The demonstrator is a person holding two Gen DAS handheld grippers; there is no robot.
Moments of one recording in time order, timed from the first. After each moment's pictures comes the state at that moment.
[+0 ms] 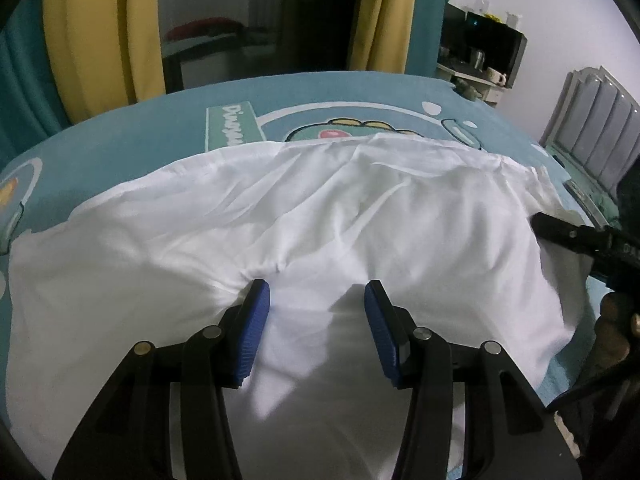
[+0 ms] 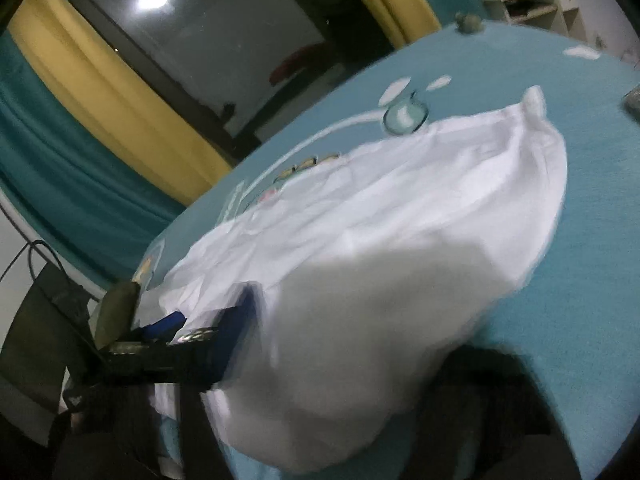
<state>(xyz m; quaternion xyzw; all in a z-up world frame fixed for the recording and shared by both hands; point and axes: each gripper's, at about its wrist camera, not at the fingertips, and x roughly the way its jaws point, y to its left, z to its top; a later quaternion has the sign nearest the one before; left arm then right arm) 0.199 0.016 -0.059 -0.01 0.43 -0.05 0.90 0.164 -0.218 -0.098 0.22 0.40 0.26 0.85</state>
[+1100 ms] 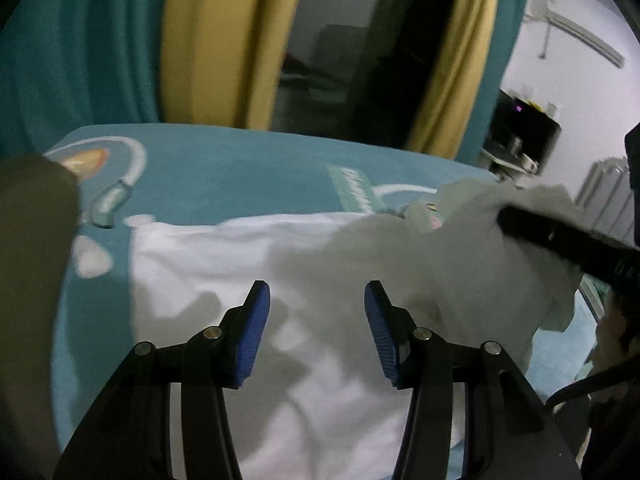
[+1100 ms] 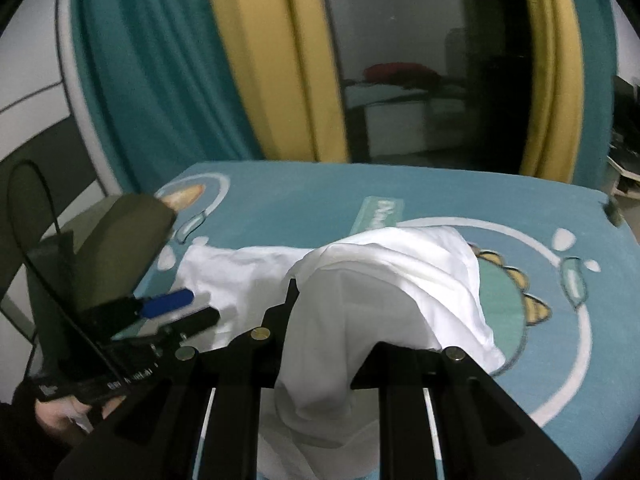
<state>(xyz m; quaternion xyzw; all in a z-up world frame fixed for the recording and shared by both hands) 0.139 0.153 -0.006 -0.11 0.34 0.02 0.93 0.130 -0.007 0.011 -0.04 0.34 0.36 0.87</state>
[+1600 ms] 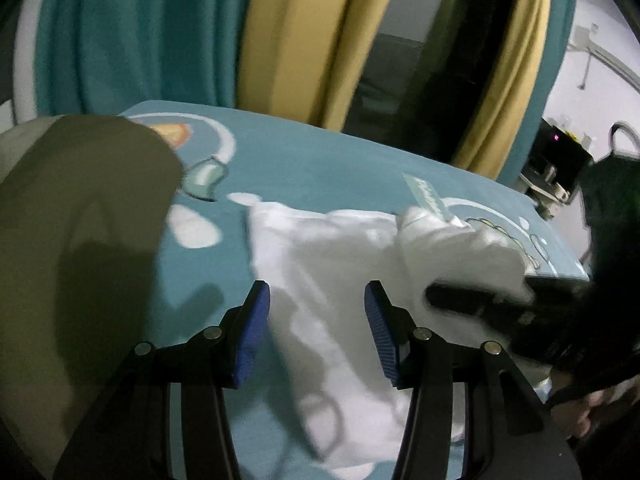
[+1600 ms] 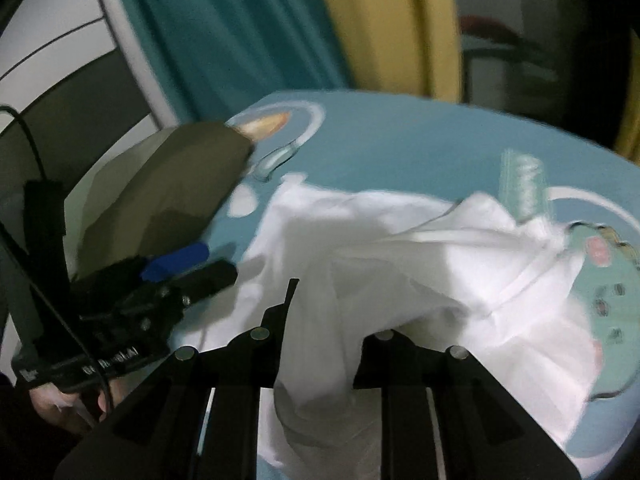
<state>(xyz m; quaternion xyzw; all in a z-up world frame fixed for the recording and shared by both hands) 0.090 0.227 -0.007 -0.15 0.34 0.10 0.92 0.103 0.107 -0.045 -0.08 0.43 0.48 0.76</state>
